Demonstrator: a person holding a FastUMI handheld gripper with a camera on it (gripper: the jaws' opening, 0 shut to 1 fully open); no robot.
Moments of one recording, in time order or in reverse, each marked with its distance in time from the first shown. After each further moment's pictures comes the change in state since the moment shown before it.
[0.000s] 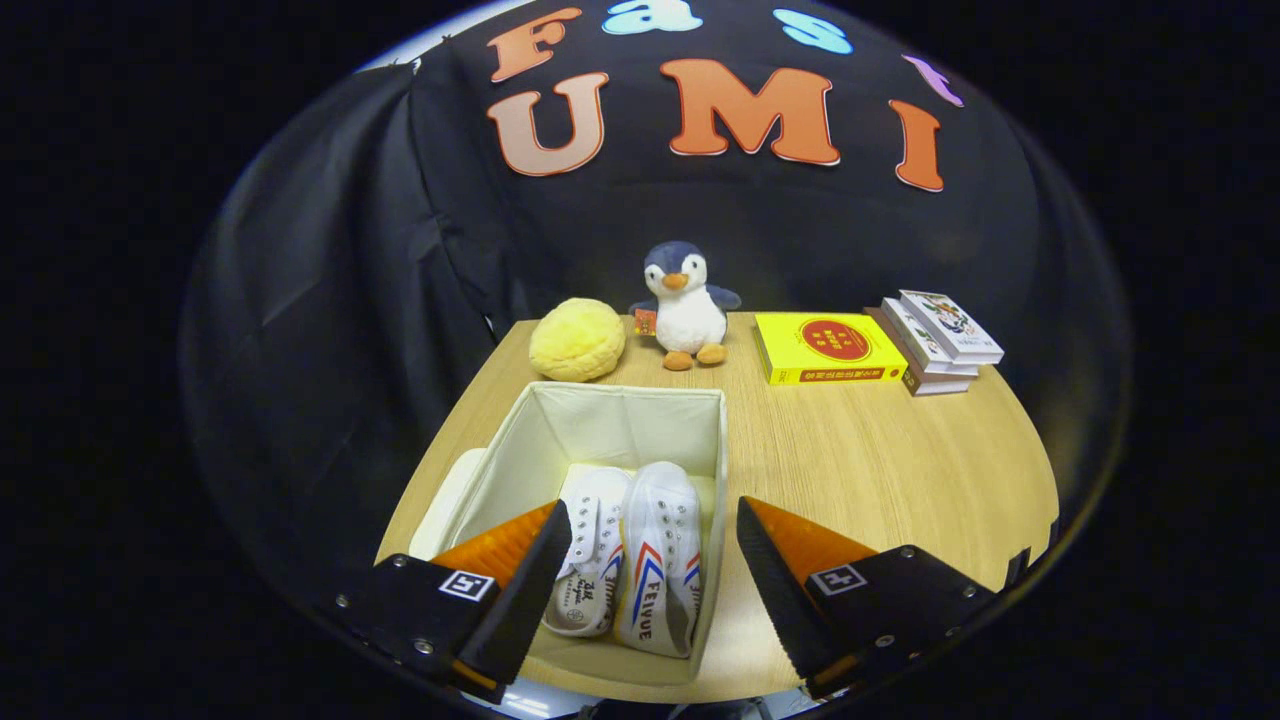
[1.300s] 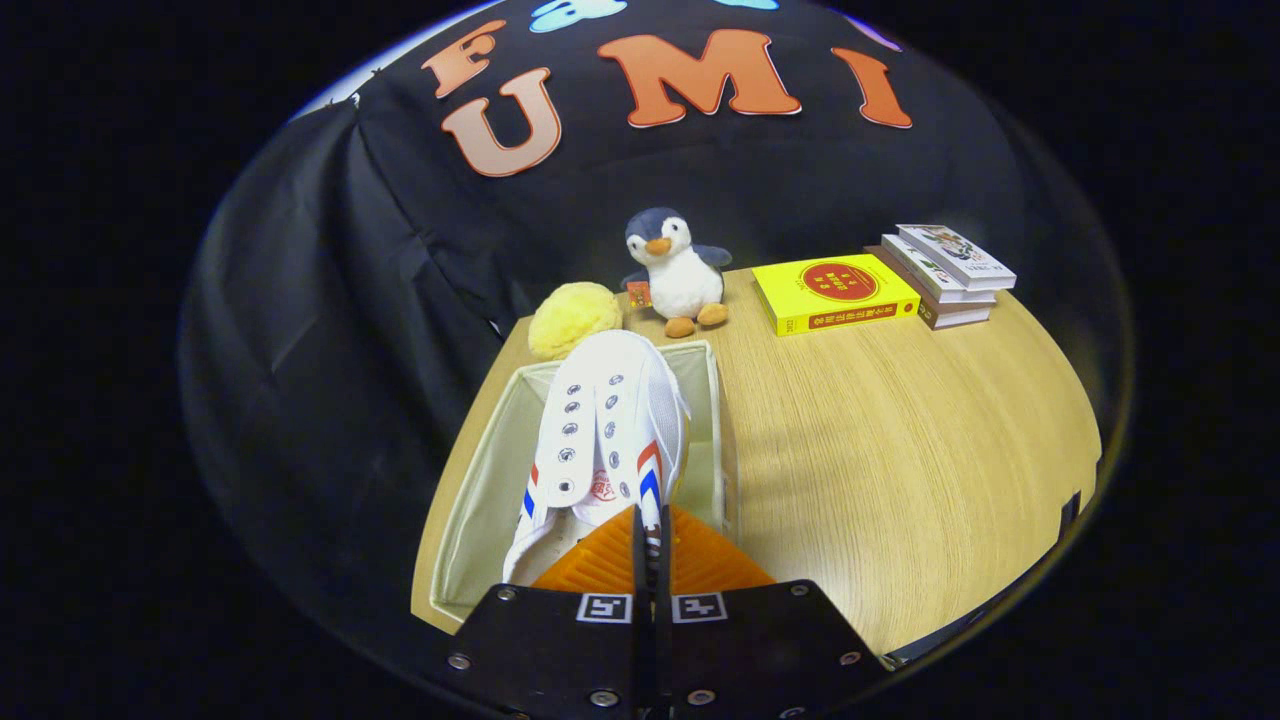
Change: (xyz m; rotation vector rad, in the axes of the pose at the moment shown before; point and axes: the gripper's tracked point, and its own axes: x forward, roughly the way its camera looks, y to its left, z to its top) arm 0.029 0.007 -0.042 0.167 0.124 0.039
